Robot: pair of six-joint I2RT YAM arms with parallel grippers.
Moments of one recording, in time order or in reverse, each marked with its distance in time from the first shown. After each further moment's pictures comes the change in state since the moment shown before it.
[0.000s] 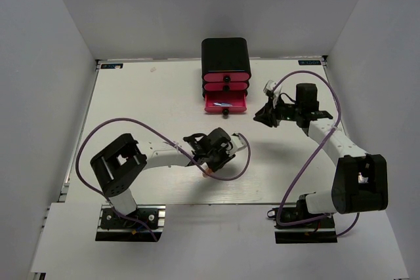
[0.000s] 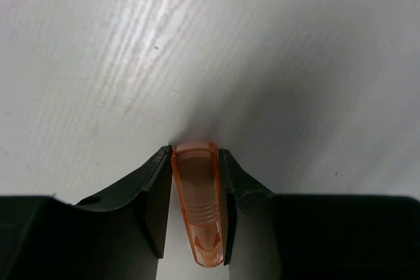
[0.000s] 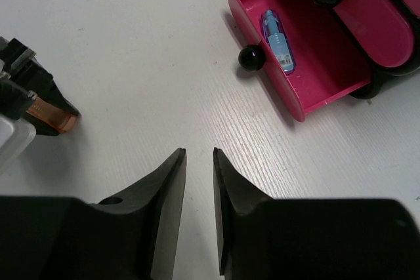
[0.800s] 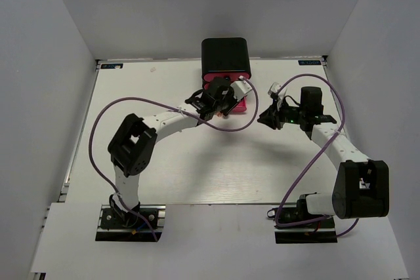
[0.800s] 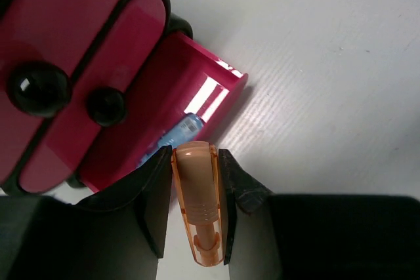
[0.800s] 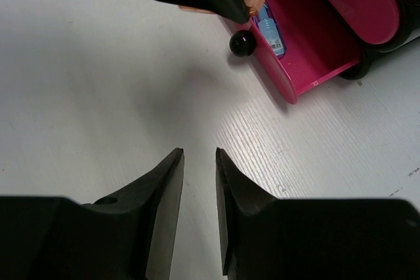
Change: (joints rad) left arm 0.243 0.230 0.502 0.164 -0.034 0.213; right arm -0.042 -0.045 -0.050 0.011 0.004 -0.003
